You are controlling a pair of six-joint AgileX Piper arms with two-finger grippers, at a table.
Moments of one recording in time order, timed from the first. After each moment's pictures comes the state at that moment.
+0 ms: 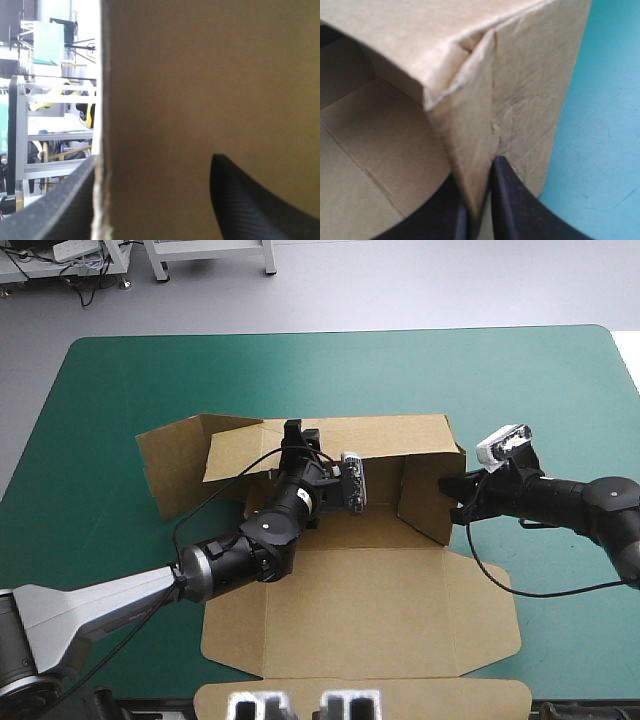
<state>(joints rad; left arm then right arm) -0.98 1.57 -1.04 1.36 0.64 -0.36 -0.06 1.31 -0.76 1.18 0.82 -1.40</state>
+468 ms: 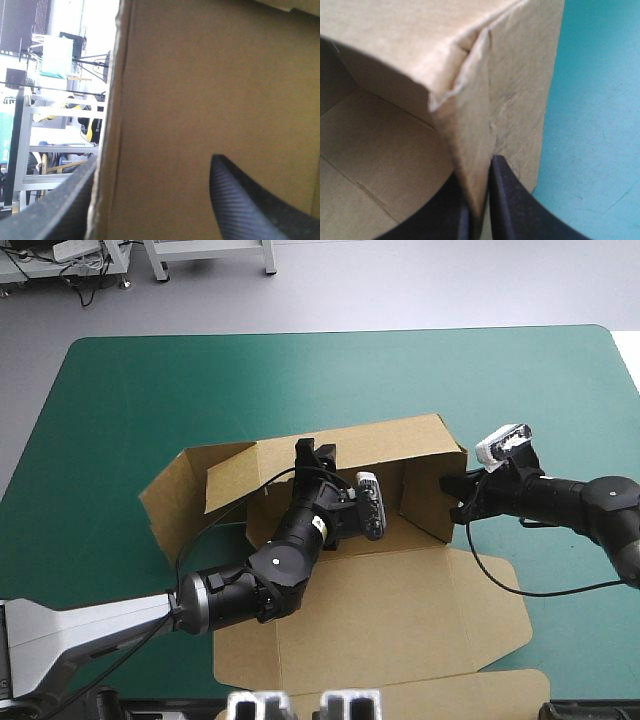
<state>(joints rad) -1.13 1.52 -1.03 1.41 0.73 -0.49 -0.06 1.31 -0.76 1.17 0.81 -1.40</state>
